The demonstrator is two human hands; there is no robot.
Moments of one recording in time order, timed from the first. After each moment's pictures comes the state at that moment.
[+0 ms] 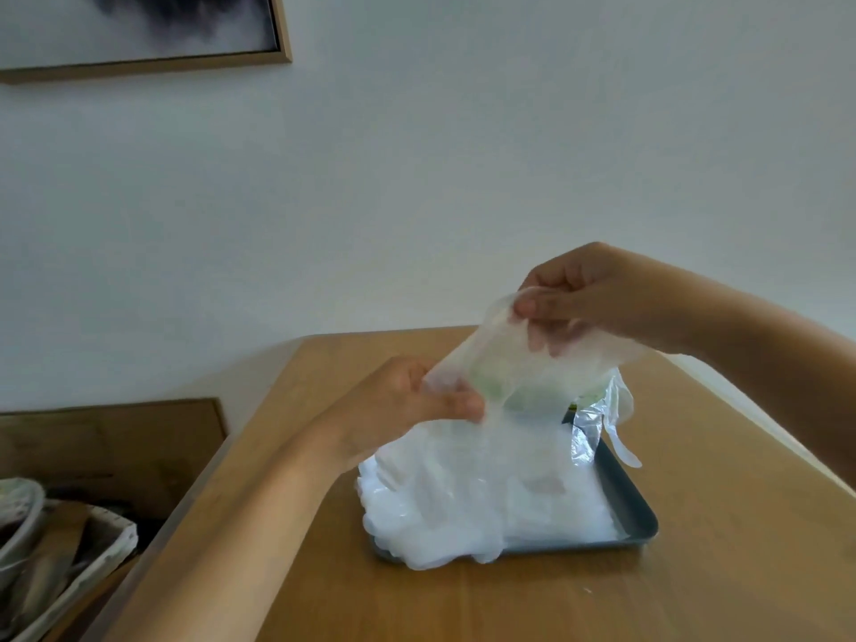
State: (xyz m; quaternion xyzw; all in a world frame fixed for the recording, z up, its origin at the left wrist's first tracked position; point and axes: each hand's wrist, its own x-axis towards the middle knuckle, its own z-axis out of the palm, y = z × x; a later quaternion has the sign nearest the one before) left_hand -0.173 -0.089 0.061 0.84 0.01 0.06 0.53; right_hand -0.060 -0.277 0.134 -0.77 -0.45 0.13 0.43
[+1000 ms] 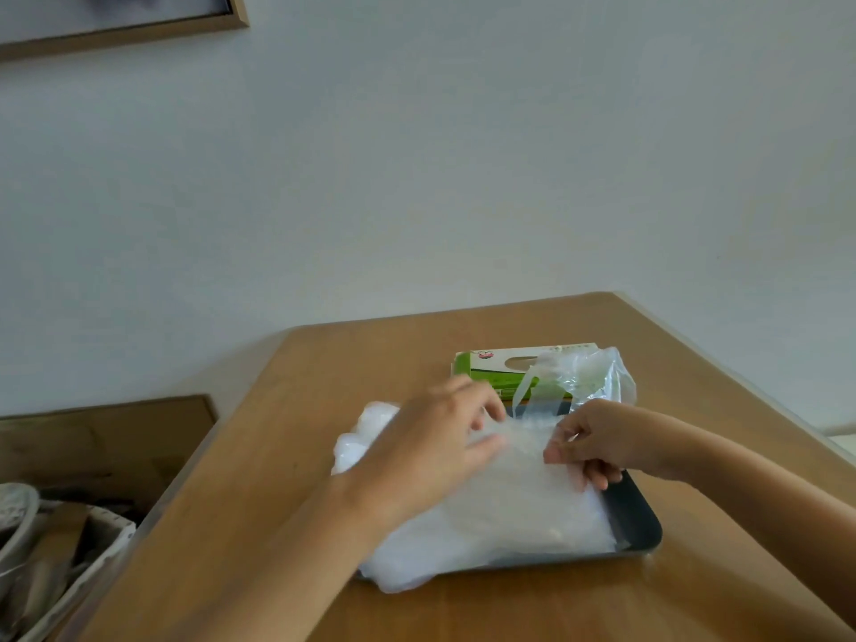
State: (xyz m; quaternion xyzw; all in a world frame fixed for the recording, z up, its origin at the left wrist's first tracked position) left_hand -0.125 -0.120 0.011 0.96 -0.05 0.21 0.18; right_hand 0.016 -0.295 -0.016 -0.84 -0.31 0.31 0.33
